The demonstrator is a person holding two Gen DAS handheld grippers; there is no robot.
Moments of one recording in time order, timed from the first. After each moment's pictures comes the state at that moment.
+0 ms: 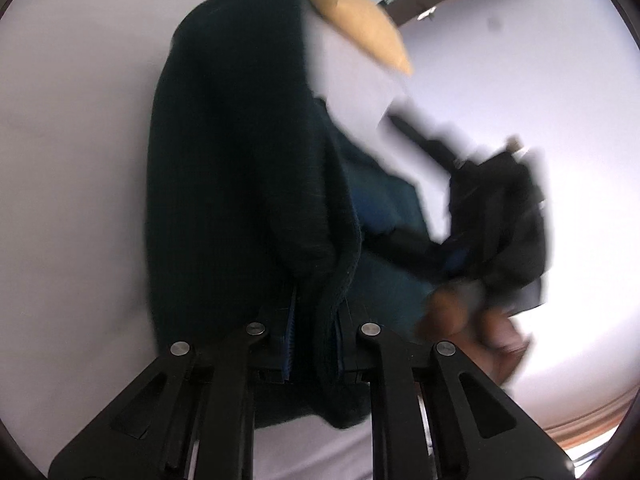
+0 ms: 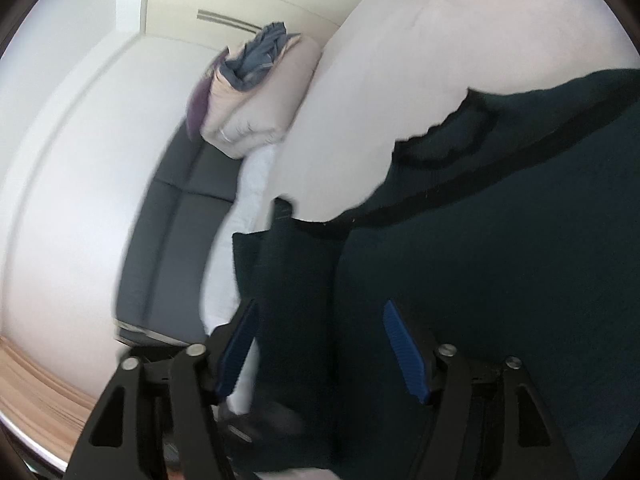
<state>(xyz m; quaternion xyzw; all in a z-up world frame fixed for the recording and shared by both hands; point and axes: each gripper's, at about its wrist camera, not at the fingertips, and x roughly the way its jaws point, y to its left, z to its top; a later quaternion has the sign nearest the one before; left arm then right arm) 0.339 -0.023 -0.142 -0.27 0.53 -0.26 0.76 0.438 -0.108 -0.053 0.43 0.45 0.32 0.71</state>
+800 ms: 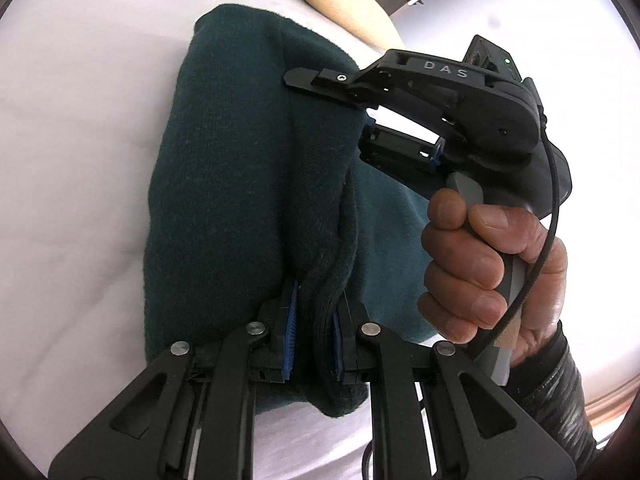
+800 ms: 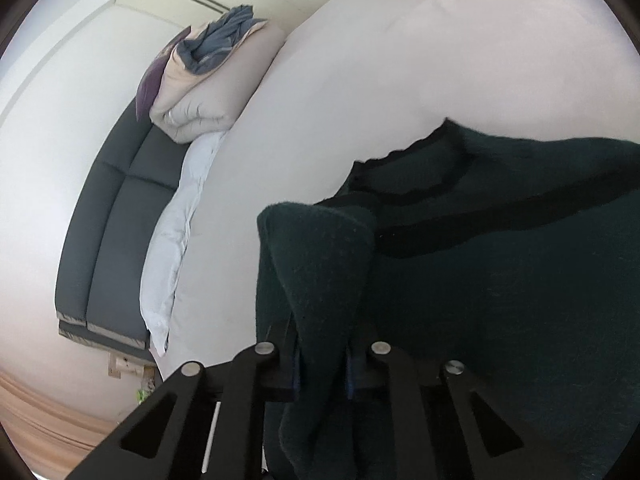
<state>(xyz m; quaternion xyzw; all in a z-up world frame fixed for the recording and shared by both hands) 0.282 -0.025 -0.124 -0.23 0.51 -0.27 0.78 0.457 -0.088 -0.046 0.32 0.50 0.23 0.77</state>
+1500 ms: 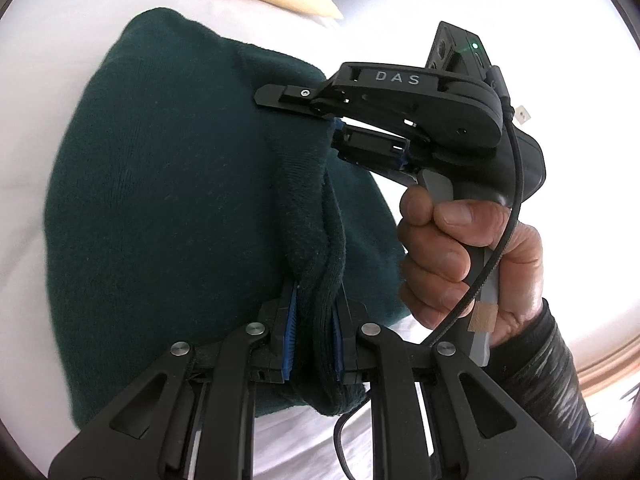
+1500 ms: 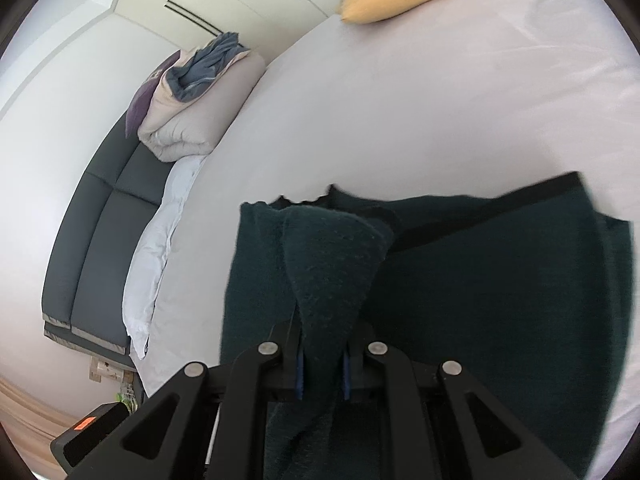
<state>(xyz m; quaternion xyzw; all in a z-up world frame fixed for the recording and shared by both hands) 0.293 -0.082 -0.073 -0.16 0.51 -0.34 0.77 0.431 -0.209 -0.029 0.30 0.49 0.20 0.79</state>
